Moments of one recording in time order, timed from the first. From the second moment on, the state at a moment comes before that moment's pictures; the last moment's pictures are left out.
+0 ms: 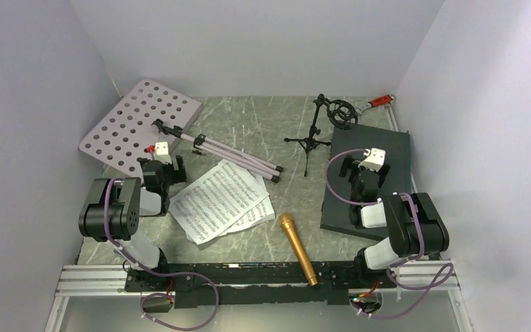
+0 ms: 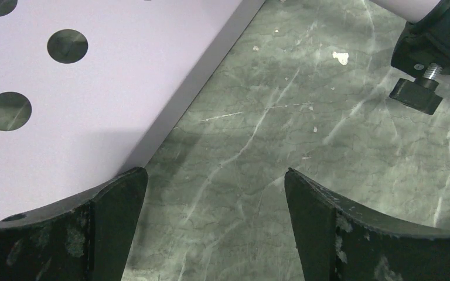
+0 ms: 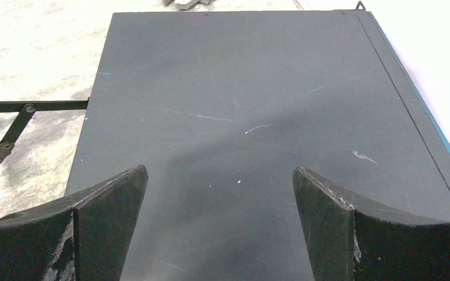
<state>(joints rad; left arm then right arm) 0.04 1.64 0.38 0.89 -0.08 -0.02 0.07 1.49 0.22 1.12 0.37 0.04</state>
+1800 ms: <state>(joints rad) 0.01 1.38 1.00 -0.40 0.10 -0.70 0.09 1.01 0.65 -0.16 -0.06 0.44</state>
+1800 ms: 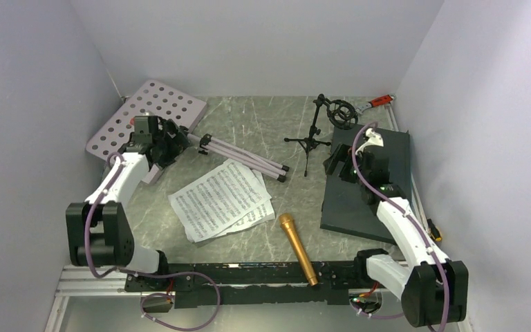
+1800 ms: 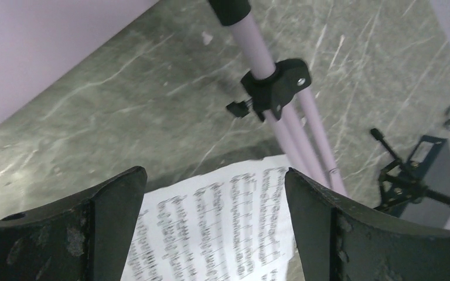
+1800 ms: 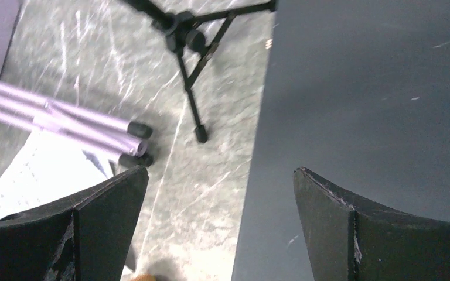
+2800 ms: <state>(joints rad) 0.01 1.74 1.06 -0.02 0.20 -1.00 0.63 1.48 0.95 -0.11 -0.10 0.22</state>
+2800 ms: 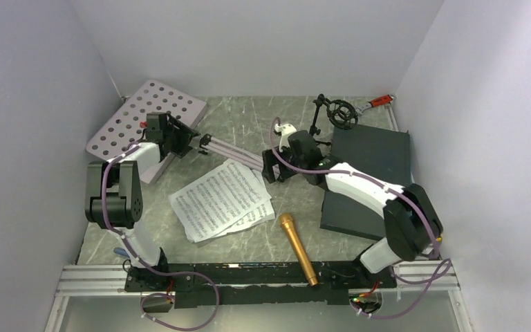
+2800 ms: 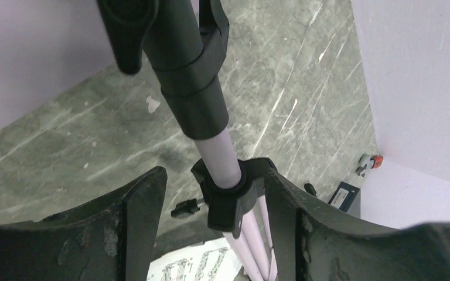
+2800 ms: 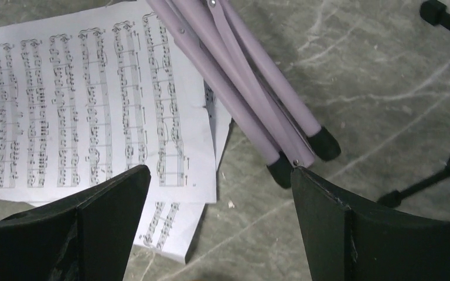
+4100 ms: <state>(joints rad) 0.01 1.89 1.13 0.07 0.23 -1.14 0.74 2.30 1.87 -0.44 -0.12 -0.09</state>
